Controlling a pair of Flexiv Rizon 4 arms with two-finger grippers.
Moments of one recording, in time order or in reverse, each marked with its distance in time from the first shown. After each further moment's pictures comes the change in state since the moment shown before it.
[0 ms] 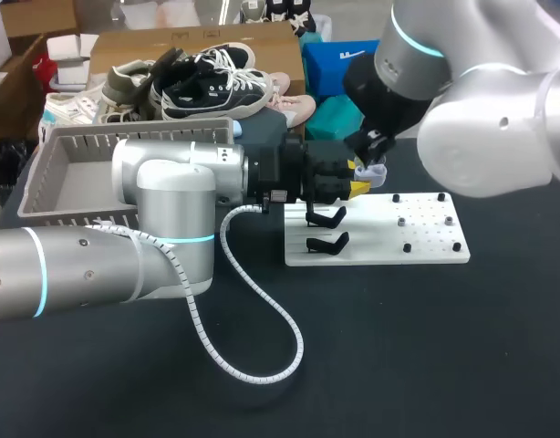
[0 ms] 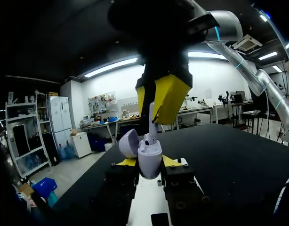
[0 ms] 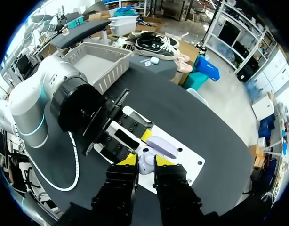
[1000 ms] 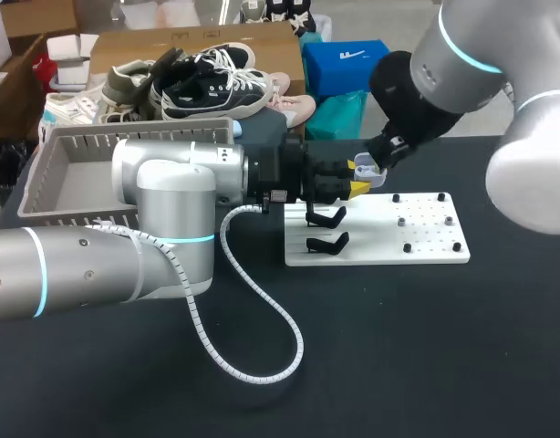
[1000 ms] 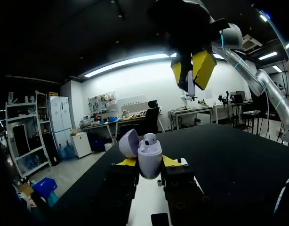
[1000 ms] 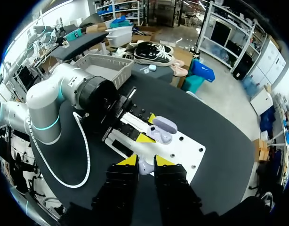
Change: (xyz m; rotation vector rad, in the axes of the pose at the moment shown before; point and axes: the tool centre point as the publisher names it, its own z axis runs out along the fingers) left arm 0.000 0.000 0.000 0.000 0.000 0.000; right arm 0.029 0.014 -0.042 -0.017 -0.090 0.069
